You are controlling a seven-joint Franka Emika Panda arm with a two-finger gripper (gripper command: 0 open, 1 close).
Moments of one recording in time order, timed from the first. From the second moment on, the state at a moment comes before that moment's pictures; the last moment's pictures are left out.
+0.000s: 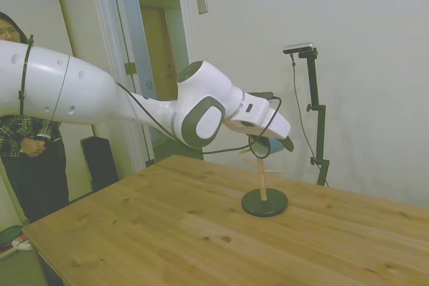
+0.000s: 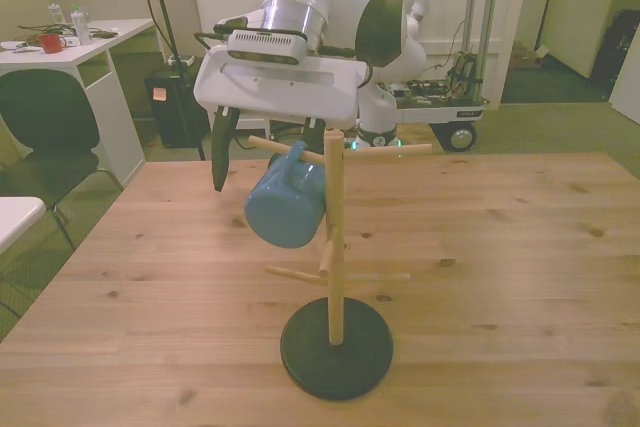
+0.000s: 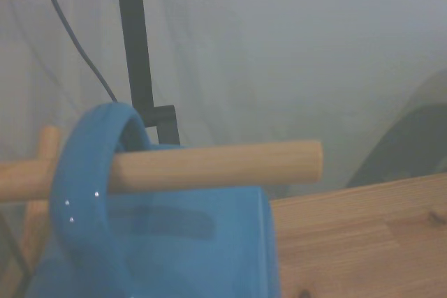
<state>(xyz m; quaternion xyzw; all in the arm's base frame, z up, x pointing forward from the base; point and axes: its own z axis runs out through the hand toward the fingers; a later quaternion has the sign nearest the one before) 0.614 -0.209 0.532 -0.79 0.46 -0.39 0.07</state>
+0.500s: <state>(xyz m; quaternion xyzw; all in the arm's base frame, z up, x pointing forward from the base) 0.614 -0.211 0.531 -0.79 0.46 -0.39 0.07</state>
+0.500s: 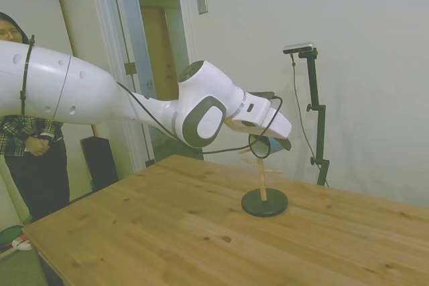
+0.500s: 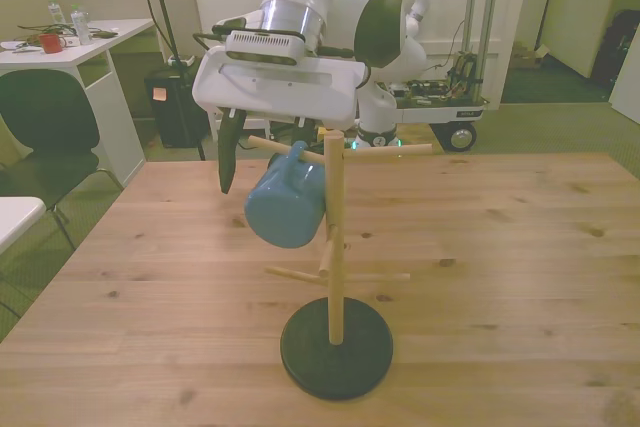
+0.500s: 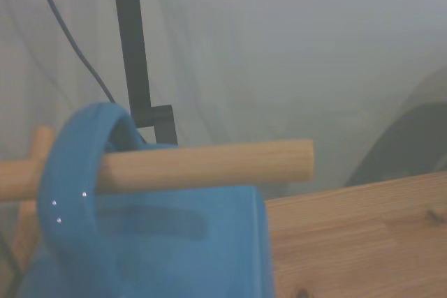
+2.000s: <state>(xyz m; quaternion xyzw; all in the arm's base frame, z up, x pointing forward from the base) 0.606 -0.192 0.559 -0.79 0.45 -0.41 0.09</state>
